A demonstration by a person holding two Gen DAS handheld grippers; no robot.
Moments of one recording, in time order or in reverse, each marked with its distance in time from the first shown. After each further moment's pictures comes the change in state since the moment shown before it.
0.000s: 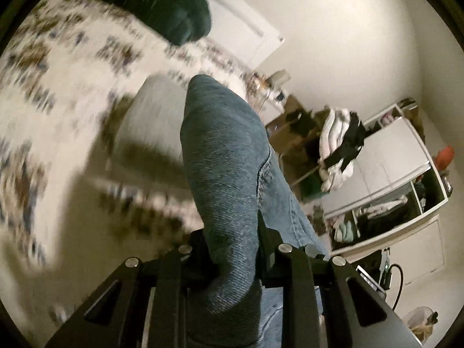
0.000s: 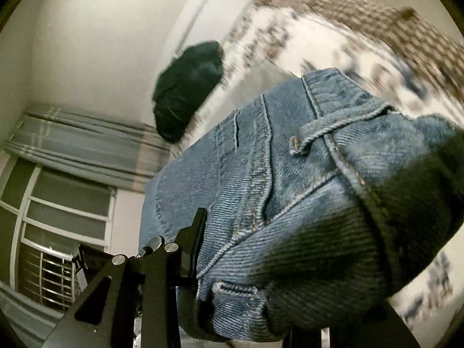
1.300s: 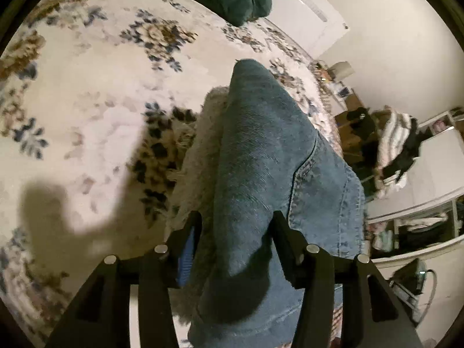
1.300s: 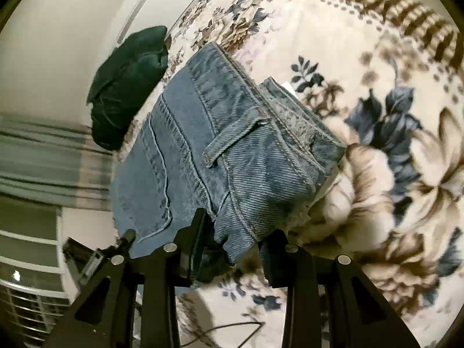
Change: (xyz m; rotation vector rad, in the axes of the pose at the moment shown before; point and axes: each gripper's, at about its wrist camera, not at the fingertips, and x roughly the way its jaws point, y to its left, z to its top) left arm 0.145 0.156 0.125 -0.066 0.129 0.250; right arm 0.191 -0.053 0.122 0.030 0.114 -0.331
